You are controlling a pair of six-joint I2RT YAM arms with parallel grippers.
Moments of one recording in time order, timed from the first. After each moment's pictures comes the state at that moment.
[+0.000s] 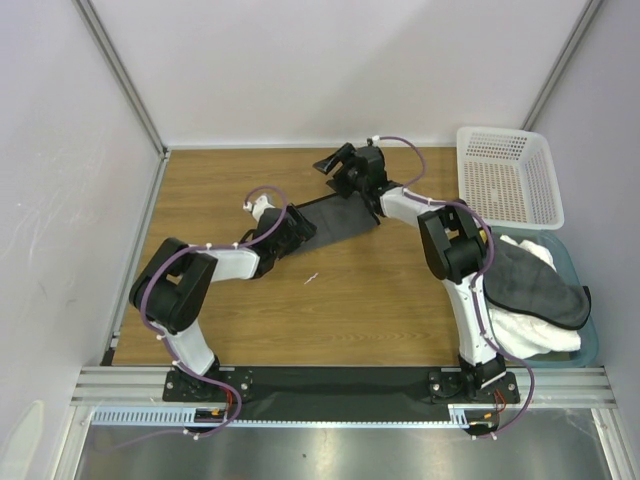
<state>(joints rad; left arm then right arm) -0.48 1.74 0.78 0.35 -0.15 -0.96 0.47 2.31 1.70 0.27 -0.14 1.17</state>
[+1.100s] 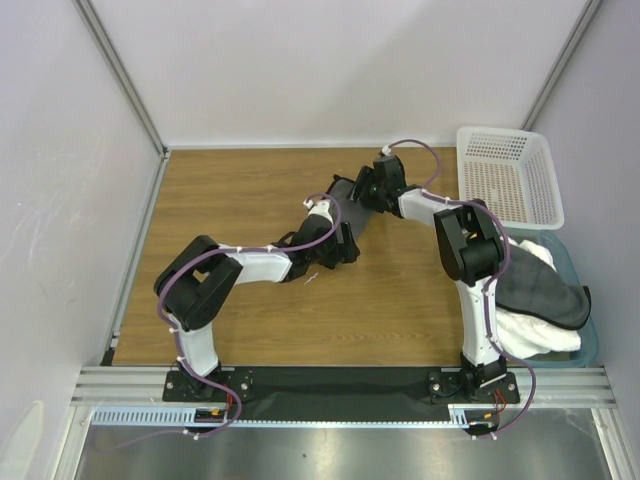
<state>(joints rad) -0.73 1.83 0.94 0.25 -0.07 -0.68 0.38 2.19 1.52 -0.01 -0.06 0.69</state>
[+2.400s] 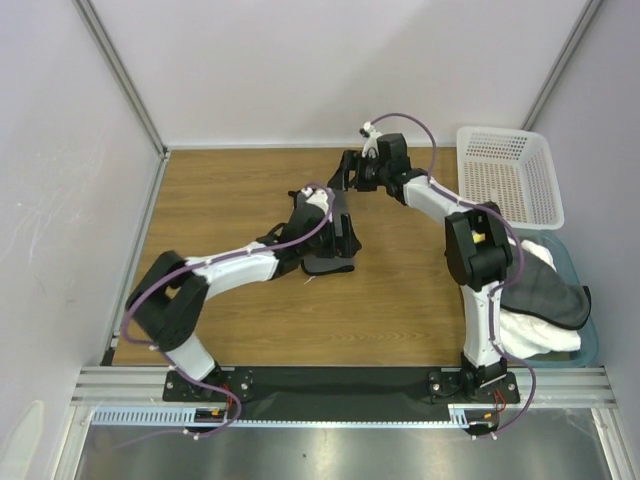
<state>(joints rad) -0.73 1.69 0.97 0.13 0.04 -0.59 0.39 2.16 1.66 -0.02 -0.48 0.39</state>
